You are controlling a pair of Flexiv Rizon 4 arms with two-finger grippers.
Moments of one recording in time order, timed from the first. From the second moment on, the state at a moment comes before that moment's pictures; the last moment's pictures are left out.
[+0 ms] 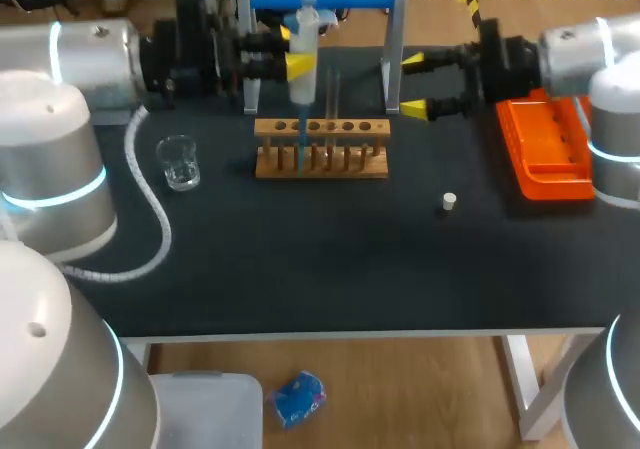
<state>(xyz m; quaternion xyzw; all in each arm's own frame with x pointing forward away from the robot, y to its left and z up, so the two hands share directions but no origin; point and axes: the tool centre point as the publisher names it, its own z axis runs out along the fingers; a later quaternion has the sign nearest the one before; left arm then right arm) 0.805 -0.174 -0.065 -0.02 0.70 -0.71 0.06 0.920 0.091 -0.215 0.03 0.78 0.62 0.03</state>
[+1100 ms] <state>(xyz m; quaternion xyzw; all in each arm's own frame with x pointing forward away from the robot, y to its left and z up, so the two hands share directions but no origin) 0.785 -0.203 -0.092 -0.03 0.71 -0.71 0.04 0.816 0.117 -0.178 -0.05 0.71 0.70 -0.04</state>
